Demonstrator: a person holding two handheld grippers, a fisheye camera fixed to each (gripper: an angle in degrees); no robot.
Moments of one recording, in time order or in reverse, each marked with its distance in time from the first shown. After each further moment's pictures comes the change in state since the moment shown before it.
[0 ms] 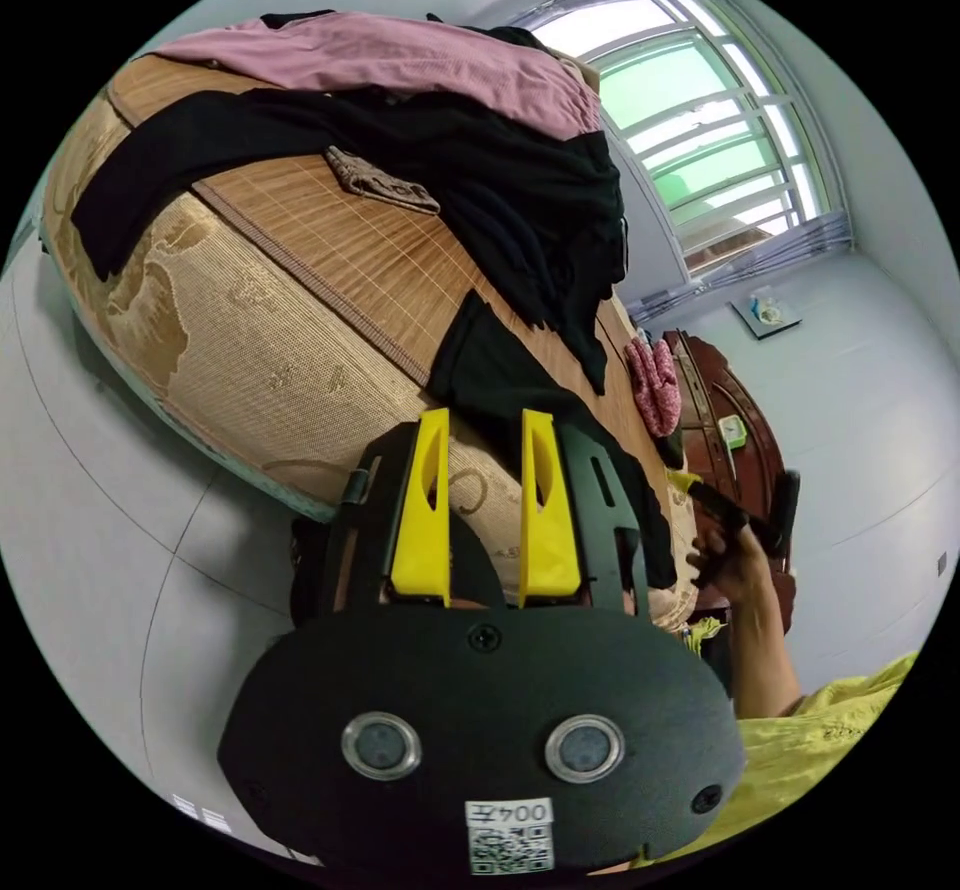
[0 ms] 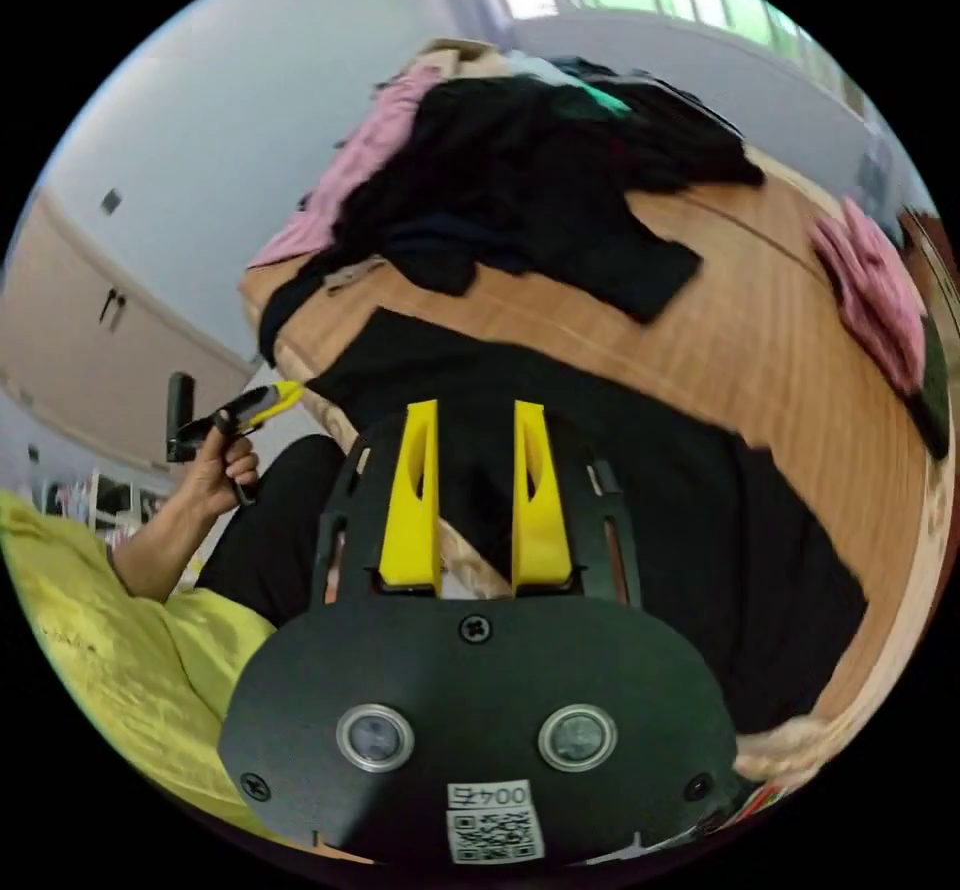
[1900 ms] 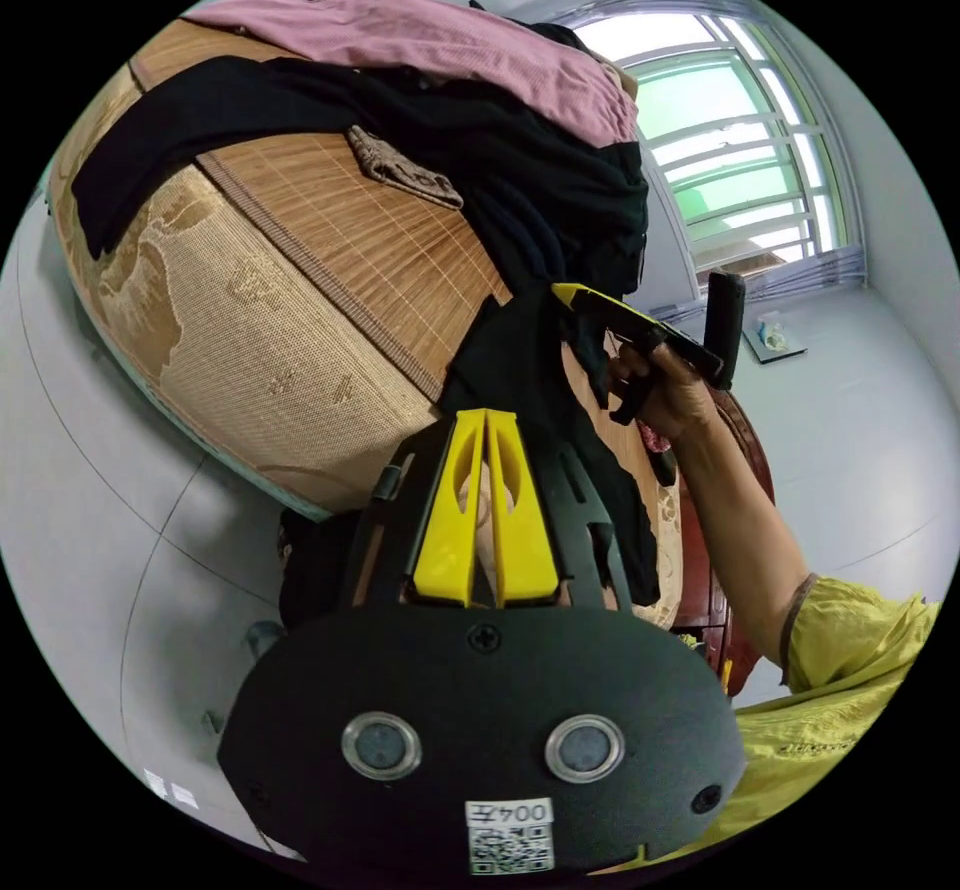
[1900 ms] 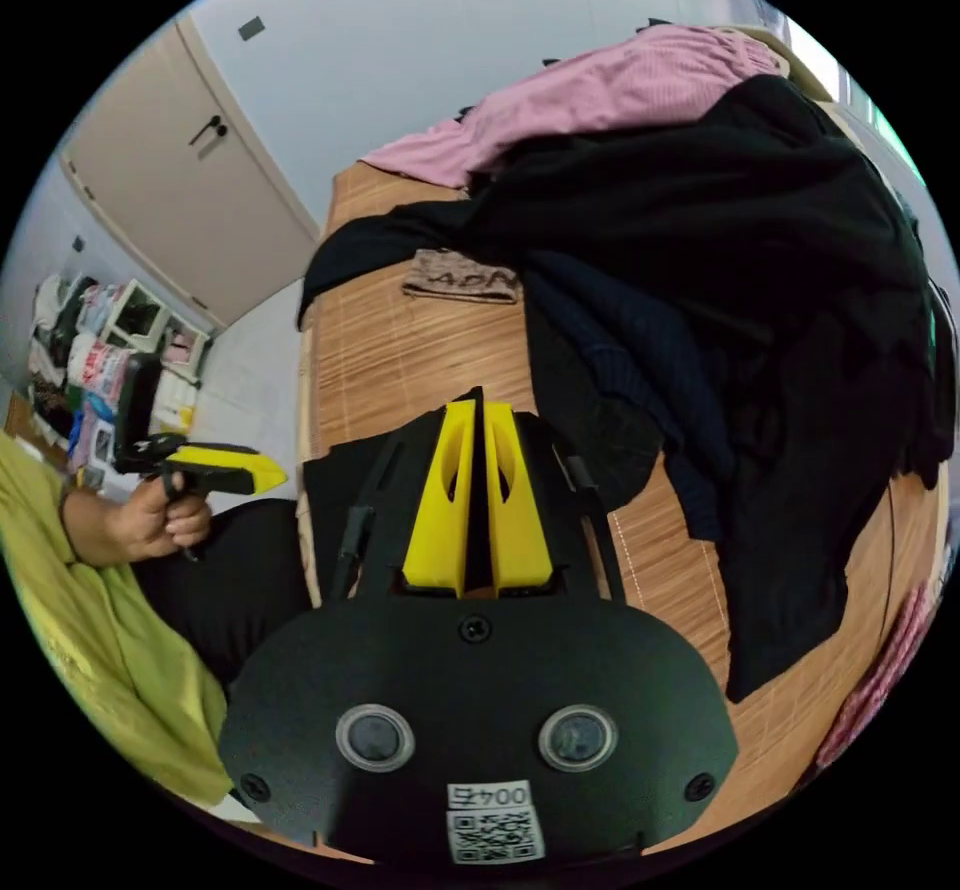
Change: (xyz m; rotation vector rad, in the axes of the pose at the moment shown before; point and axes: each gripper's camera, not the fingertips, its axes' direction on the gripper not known) left arm -0.033 0.105 0.090 -0.021 -0.005 -0.079; right arm -0.175 -0.220 0.439 -0.144 -0.056 -0.454
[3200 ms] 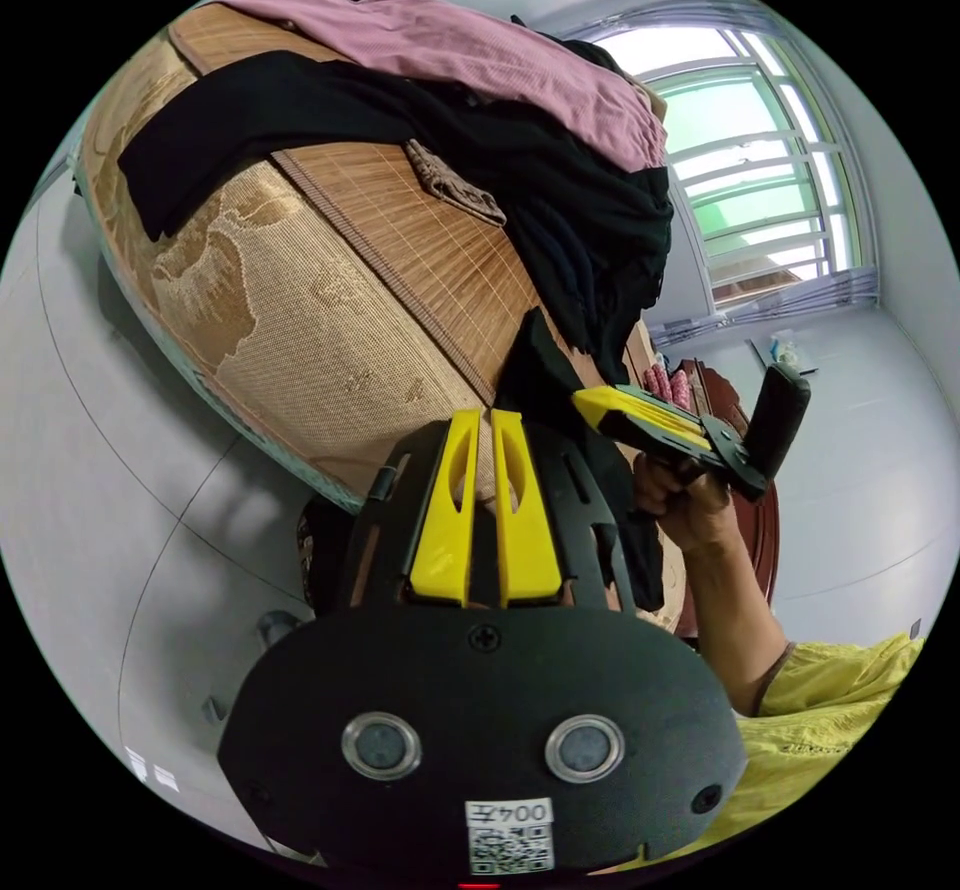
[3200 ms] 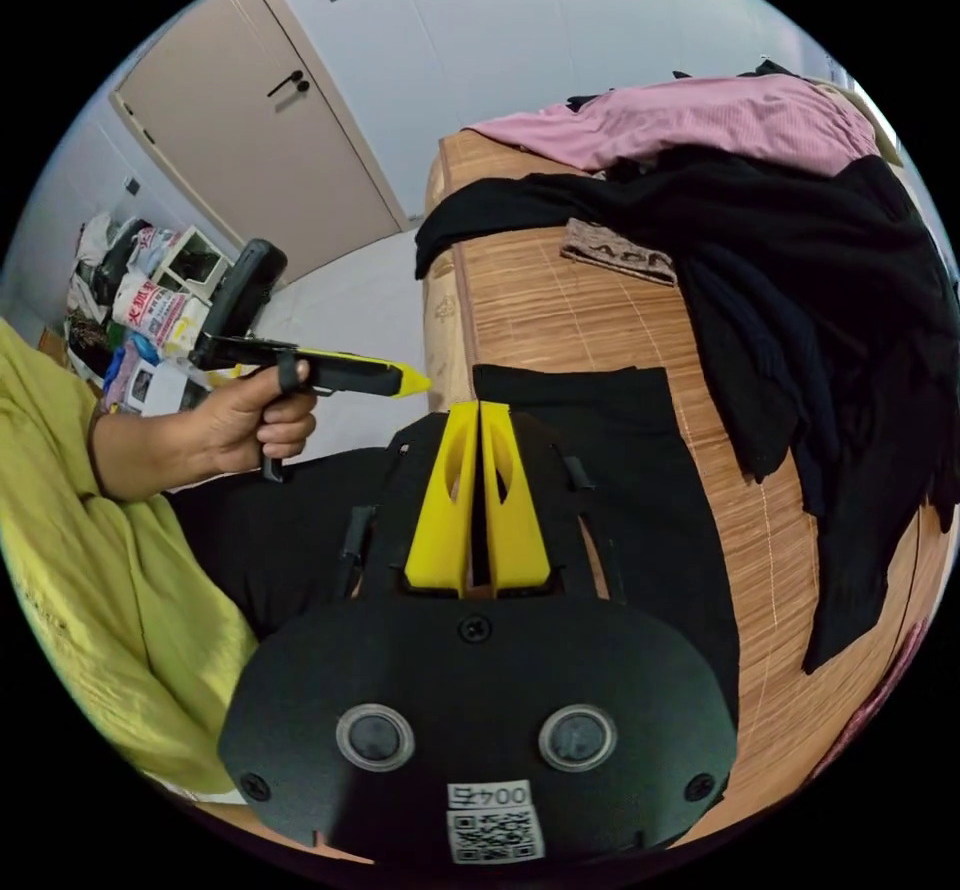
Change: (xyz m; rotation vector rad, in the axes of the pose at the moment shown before) left arm 0.036 -0.102 -0.039 0.025 -0.027 -0.051; right arm -0.170 0.121 -0.139 -0.038 -0.193 -0.166
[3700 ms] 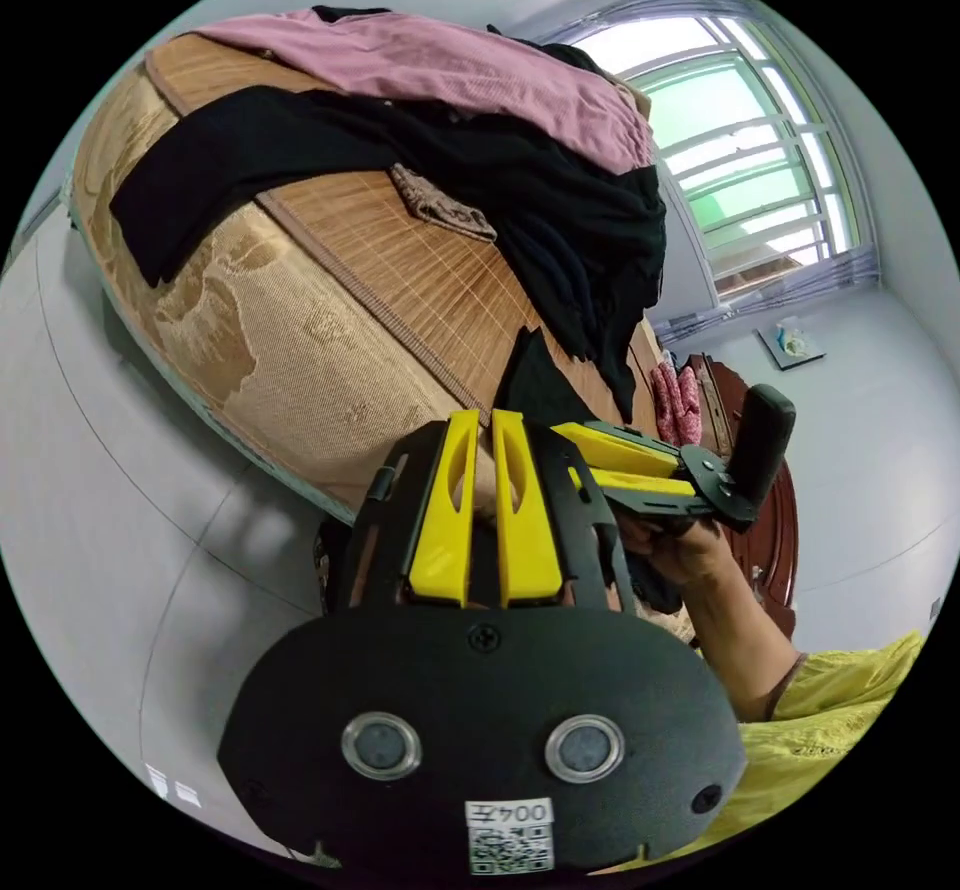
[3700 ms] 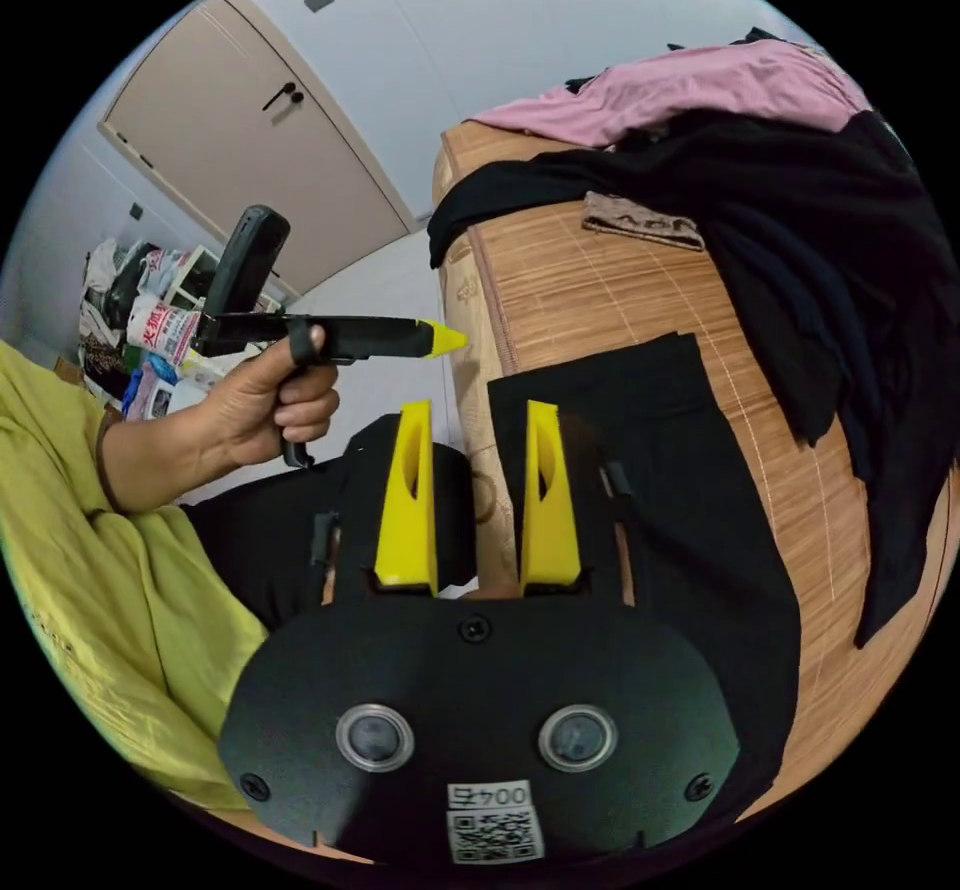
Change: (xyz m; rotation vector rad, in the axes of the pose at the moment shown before) left arm 0.082 -0.073 -0.012 0.042 -0.066 0.115; right arm -0.050 0.107 -0.120 0.024 -0.053 0.085
